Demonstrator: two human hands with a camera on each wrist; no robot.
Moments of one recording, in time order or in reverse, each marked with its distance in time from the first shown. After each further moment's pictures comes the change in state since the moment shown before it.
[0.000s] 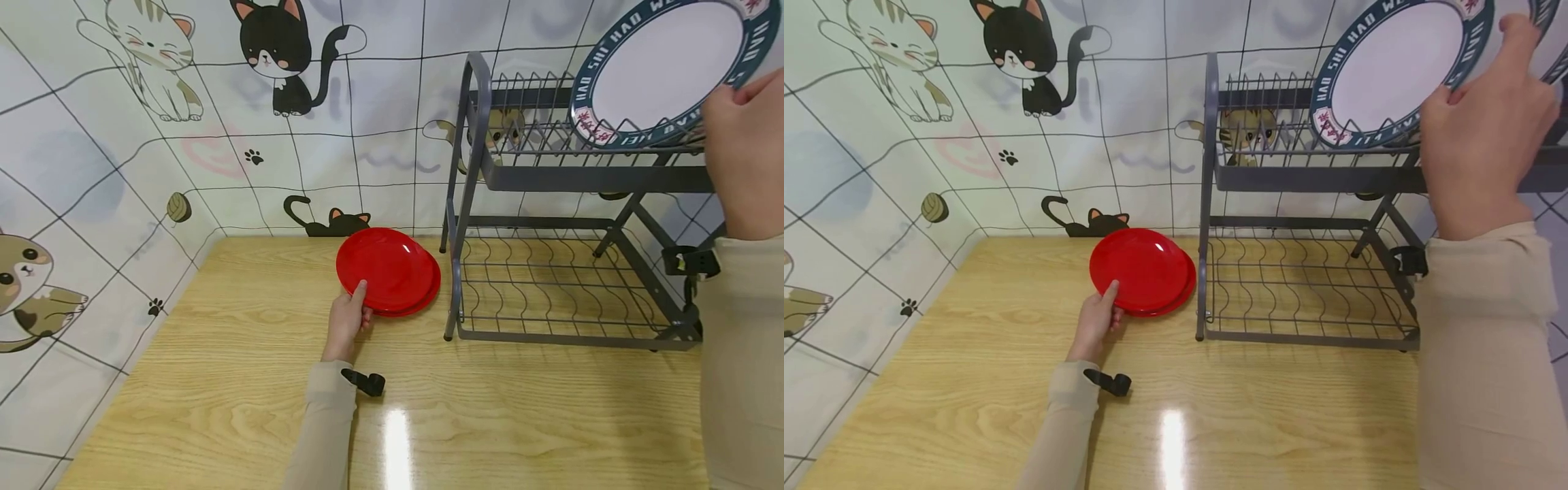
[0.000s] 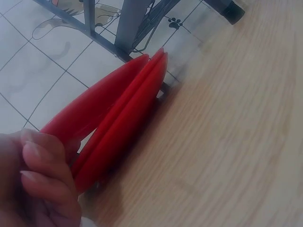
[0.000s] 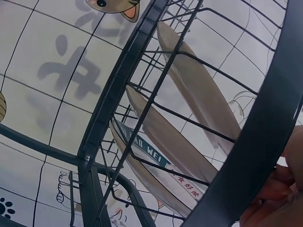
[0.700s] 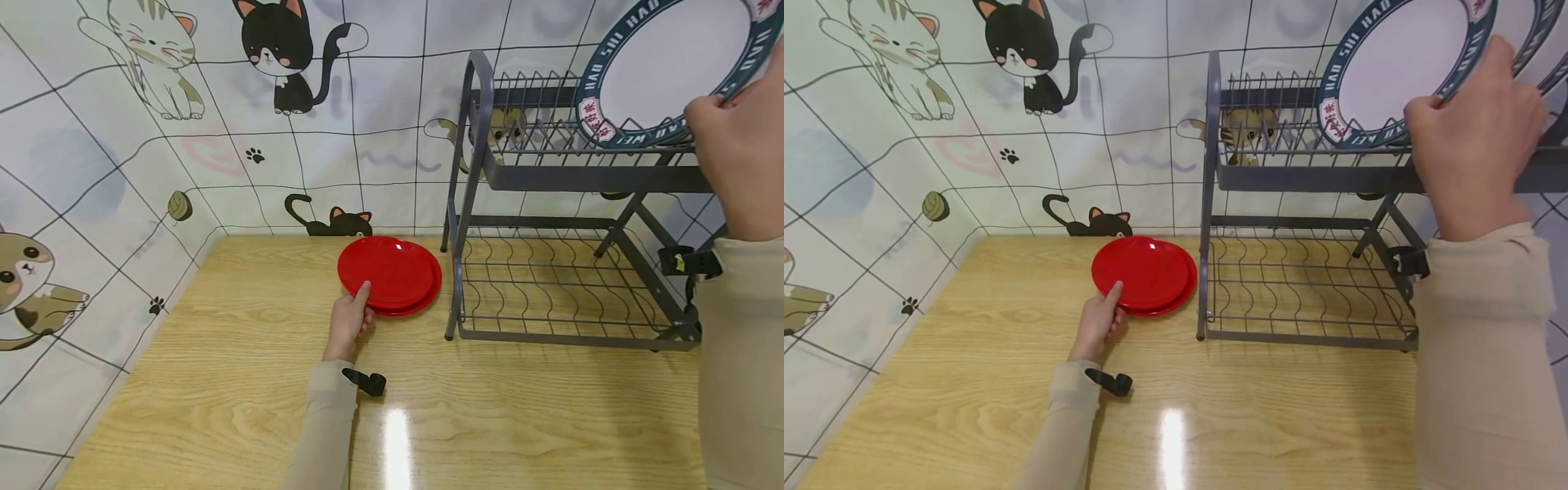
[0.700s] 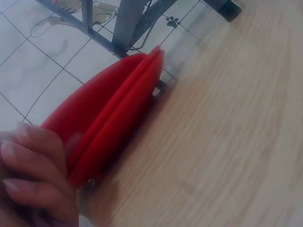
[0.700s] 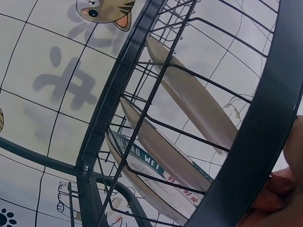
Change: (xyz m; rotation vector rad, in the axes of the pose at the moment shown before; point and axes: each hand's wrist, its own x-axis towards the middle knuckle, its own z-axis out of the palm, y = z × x) left_hand 0.000 -0.002 -0.001 0.050 -0.018 -0.036; right_hand -0.004 -0.001 0.003 0.059 -0.065 -0.163
